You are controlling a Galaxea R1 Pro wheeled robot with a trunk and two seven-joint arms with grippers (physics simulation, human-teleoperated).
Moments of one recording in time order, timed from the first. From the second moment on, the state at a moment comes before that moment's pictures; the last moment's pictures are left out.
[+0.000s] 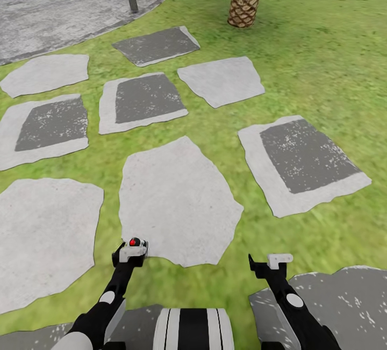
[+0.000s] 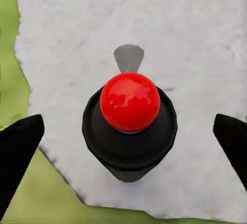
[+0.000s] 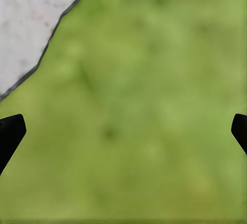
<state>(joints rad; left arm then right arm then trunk) -0.53 -0.01 0.00 -0.48 -0.03 -0.53 0.04 -0.40 -0.05 0.00 -0.74 0.01 -0.18 0.00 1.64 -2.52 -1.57</state>
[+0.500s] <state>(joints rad) -0.53 -0.01 0.01 -0.47 -0.03 -0.53 0.04 -0.40 -0.05 0.00 -0.74 0.01 -0.18 0.00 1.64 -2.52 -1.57</state>
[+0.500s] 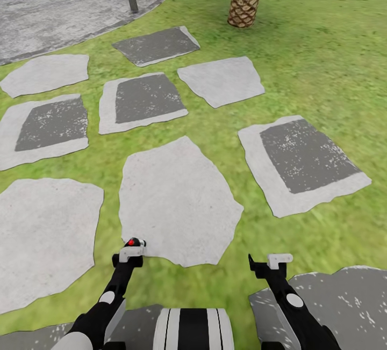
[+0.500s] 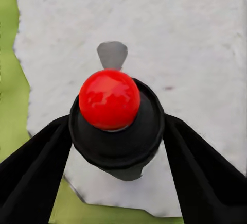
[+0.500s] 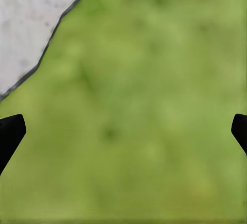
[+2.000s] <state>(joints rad) -0.53 0.00 0.01 -0.49 -0.02 -0.34 0.04 -0.40 -0.05 0.00 -0.74 0.00 -0.18 0.00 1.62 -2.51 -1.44</state>
